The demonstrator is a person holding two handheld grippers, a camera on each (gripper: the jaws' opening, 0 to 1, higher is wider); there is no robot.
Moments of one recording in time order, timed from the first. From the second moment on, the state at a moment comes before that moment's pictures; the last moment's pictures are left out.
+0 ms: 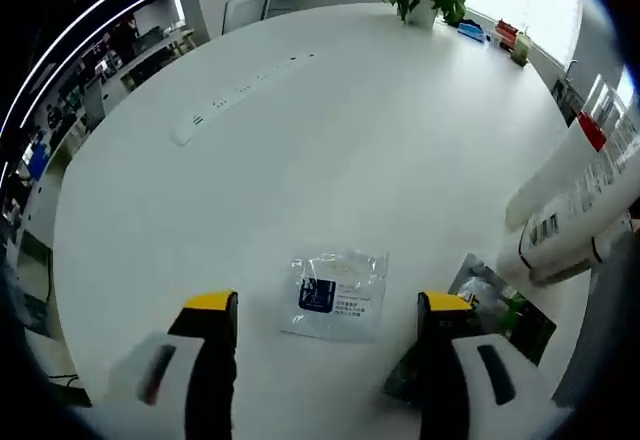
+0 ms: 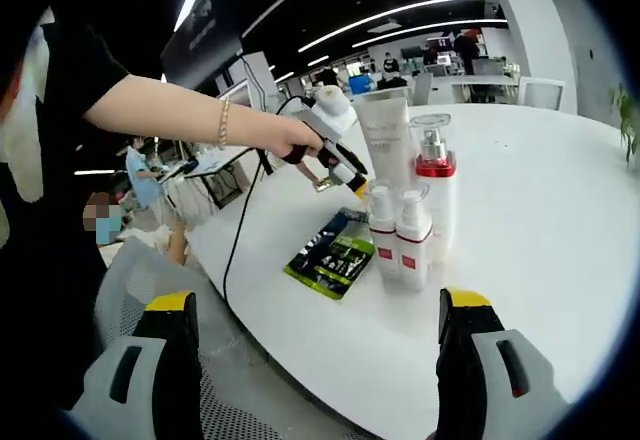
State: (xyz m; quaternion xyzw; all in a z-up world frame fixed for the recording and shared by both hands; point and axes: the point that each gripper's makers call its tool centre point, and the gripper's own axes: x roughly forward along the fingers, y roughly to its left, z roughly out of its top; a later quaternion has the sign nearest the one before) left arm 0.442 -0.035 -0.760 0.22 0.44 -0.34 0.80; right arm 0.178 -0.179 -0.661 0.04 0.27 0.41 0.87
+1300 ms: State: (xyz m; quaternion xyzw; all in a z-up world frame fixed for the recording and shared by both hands) left arm 0.435 -0.046 -0.767 0.26 0.47 -0.40 0.74; right arm 0.182 -0.182 -0.662 0.04 0.28 0.40 0.87
